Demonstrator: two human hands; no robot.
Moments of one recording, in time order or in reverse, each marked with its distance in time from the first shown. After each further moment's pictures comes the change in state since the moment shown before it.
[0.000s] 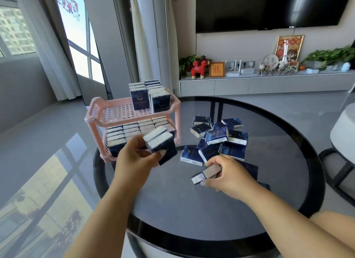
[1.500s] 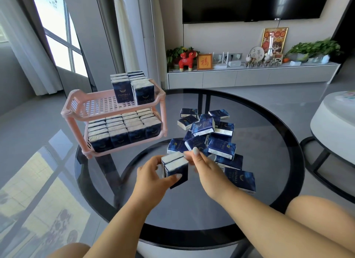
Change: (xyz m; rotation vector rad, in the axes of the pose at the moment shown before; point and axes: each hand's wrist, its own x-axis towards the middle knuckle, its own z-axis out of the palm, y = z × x) left_hand -0.037 -0.039 0.055 0.187 -0.261 -0.153; right_hand -0.020 -0.016 0.021 0.352 -0.038 0.018
